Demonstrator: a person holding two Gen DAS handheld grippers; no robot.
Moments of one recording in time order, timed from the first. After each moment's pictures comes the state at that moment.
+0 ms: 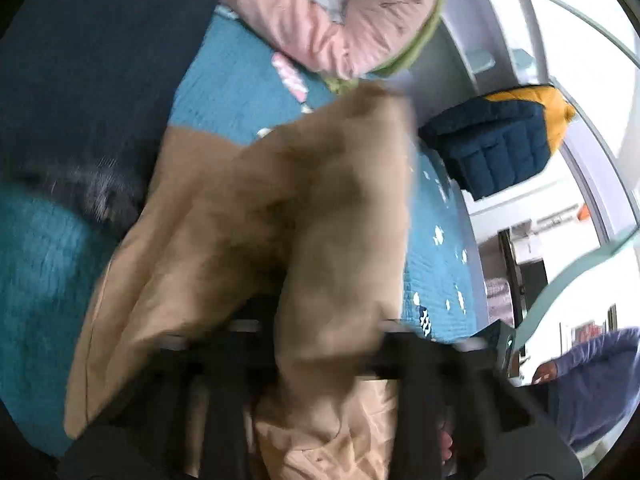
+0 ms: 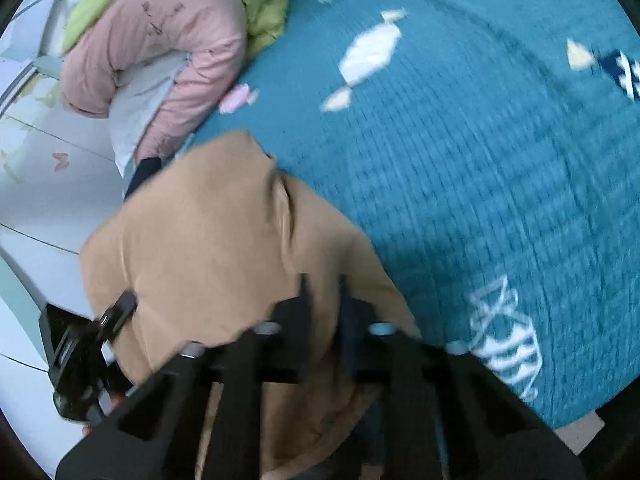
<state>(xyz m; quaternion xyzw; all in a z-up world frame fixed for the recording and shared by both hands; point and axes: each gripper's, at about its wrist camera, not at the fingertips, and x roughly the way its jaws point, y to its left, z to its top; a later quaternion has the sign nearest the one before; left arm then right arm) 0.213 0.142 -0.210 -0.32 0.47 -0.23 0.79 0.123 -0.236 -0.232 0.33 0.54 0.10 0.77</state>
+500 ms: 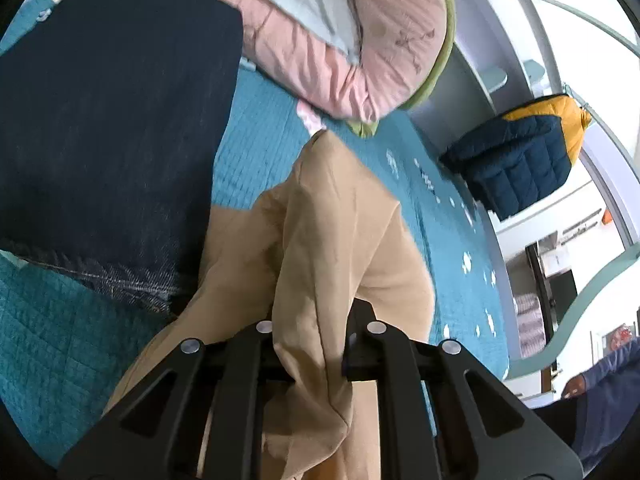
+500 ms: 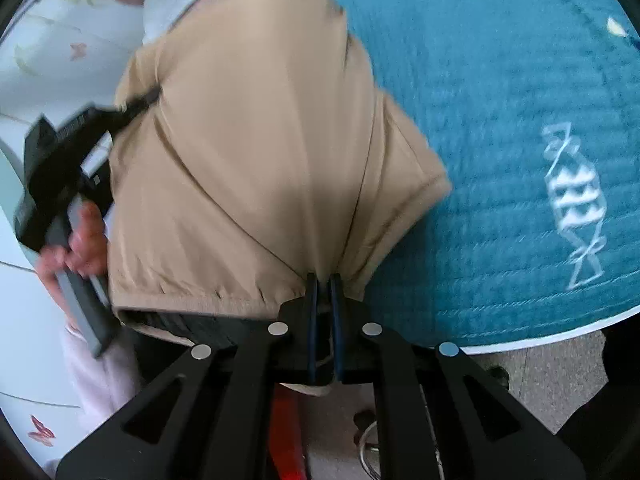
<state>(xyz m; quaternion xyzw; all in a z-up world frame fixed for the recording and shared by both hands) 0.233 0.171 -0.198 -0.29 0.45 -0.18 0.82 0.062 -0.158 -0.234 0.24 0.63 0.16 0.72</state>
